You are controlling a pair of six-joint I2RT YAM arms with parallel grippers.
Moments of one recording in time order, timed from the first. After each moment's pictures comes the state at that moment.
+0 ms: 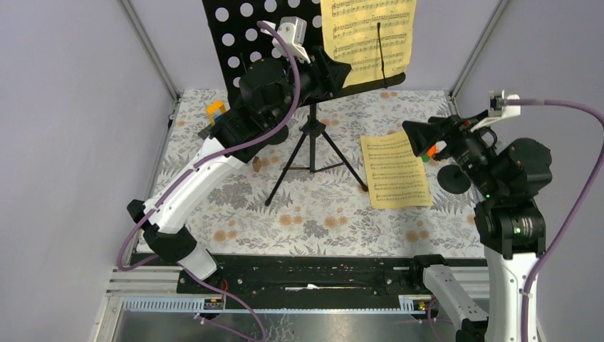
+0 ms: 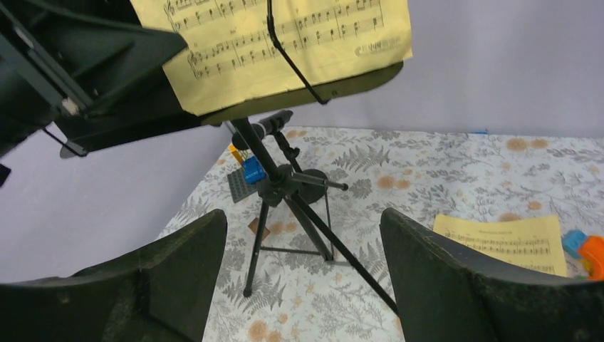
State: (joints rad) left arm -0.86 1.59 2.01 -0.29 -0.19 -0.42; right arm 0.06 0.76 1.38 -0.57 -0.37 0.38
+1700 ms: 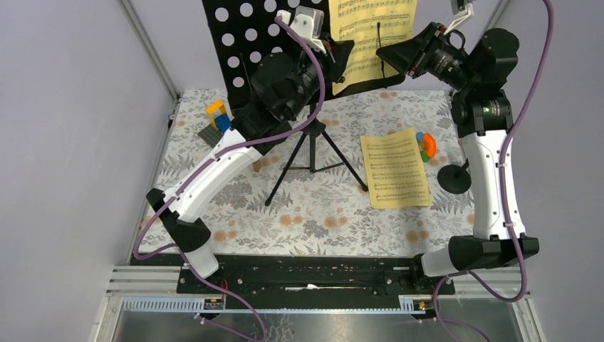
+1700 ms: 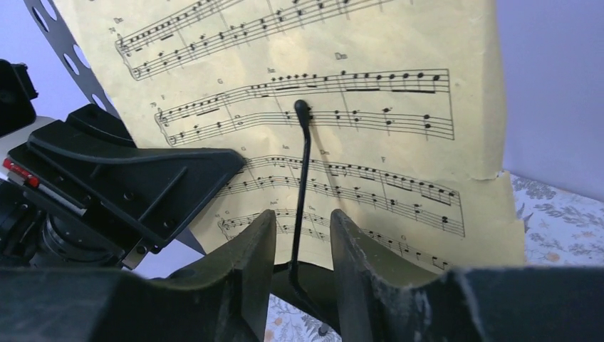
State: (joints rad) left arm -0.86 1.71 2.07 -0.03 -0.19 -0.18; right arm 0.06 1.43 1.87 -0.27 -0.78 0.63
